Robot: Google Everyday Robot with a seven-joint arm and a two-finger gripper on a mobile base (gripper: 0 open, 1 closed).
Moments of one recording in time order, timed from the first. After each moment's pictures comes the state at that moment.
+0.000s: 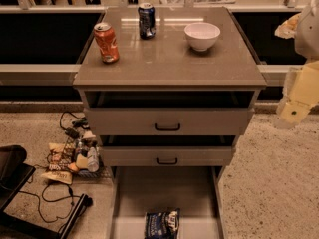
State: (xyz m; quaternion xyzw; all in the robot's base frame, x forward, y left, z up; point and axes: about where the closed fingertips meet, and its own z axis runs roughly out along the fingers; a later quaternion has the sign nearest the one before) arm 0.438 -0.213 0.989 -0.60 0.78 -0.05 0.18
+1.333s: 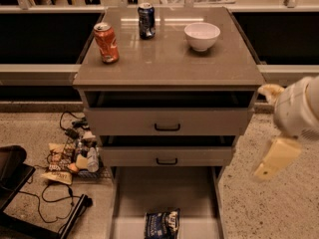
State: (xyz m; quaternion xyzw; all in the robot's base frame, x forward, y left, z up) arm 0.414 -0.203 0.875 -0.59 0.77 0.00 0.24
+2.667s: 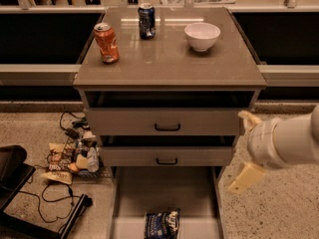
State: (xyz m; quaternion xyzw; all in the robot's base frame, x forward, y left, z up) arm 0.432 -0.185 0.780 -0.58 0.76 0.02 0.30
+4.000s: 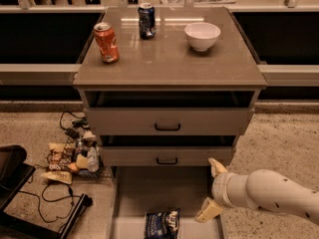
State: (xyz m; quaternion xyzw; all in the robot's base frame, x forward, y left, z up) arm 0.444 -0.151 0.546 -0.57 0.75 0.06 0.33
